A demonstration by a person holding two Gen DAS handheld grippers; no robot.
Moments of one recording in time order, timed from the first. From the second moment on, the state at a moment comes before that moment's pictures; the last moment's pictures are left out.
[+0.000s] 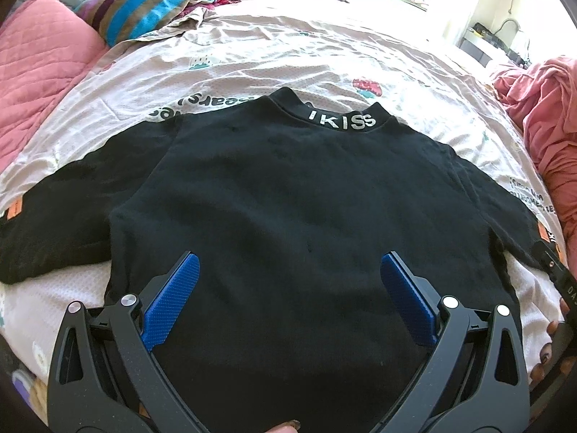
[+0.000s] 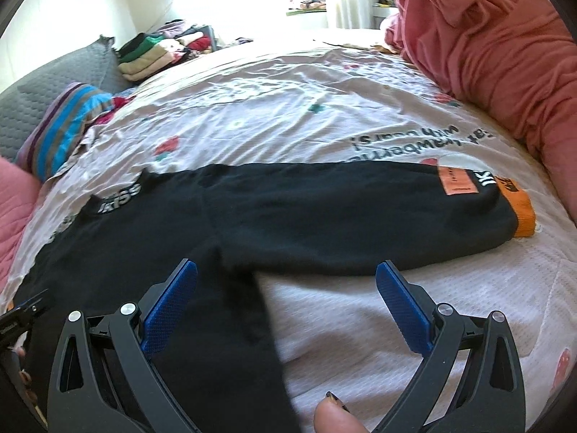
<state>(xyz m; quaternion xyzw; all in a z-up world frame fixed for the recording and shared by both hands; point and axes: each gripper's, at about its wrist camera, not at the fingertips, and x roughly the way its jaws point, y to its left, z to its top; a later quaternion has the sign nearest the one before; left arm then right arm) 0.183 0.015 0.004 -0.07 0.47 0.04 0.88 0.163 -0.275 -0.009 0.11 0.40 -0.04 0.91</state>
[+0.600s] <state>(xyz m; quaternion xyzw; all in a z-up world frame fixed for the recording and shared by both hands) 0.229 0.008 -0.010 -0.07 0.48 0.04 0.87 0.169 -0.383 -0.043 0.19 0.43 -0.18 0.86</state>
